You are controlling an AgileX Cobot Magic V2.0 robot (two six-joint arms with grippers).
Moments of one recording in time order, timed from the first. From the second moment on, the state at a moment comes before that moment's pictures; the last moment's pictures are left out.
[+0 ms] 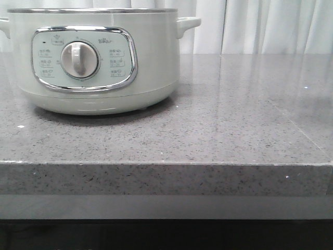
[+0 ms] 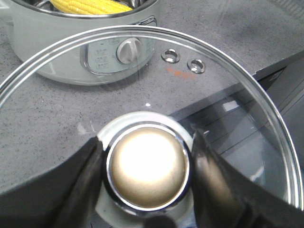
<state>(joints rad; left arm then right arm) -0.50 0.41 -0.83 -0.18 1.04 0.07 0.25 1.14 -1.23 0.17 0.60 -0.21</state>
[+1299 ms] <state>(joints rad) -0.50 1.73 -1.94 -0.08 1.05 0.07 0.25 0.17 -0.45 0.19 0.54 -0.22</state>
